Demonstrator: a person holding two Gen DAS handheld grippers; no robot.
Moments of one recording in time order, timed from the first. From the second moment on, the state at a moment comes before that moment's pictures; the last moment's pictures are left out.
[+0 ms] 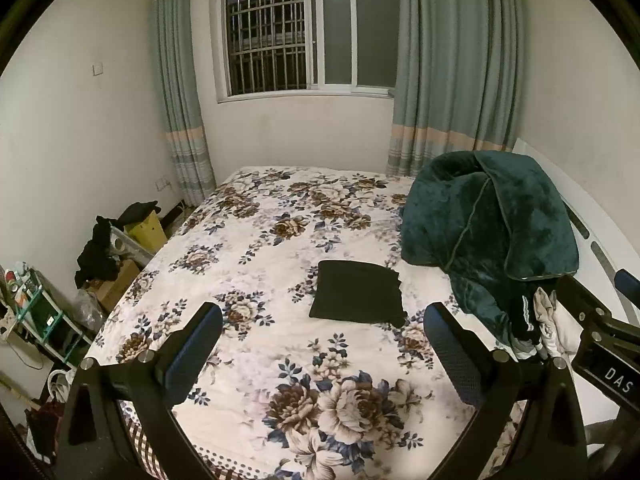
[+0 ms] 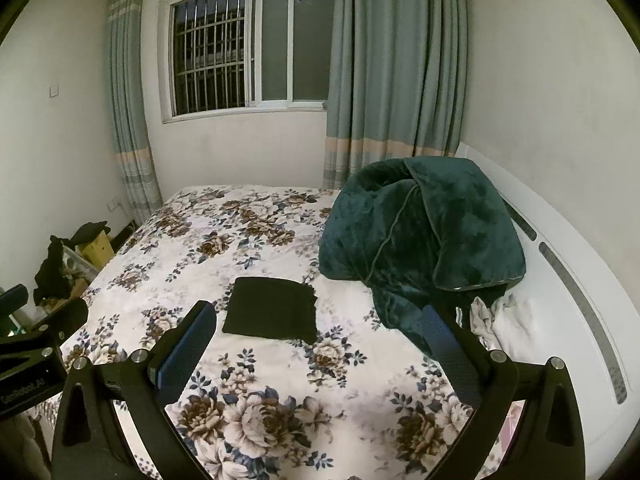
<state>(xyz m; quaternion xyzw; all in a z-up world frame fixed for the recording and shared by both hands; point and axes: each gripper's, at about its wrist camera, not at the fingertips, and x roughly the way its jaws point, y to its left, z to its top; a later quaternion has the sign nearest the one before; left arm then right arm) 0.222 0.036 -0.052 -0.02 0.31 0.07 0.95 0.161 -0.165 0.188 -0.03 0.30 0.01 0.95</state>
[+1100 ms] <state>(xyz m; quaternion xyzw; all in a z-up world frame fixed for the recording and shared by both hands) 0.228 0.041 -0.048 -0.02 0.31 0.06 0.95 0.157 -0.166 0.184 -0.03 0.30 0.01 0.95</state>
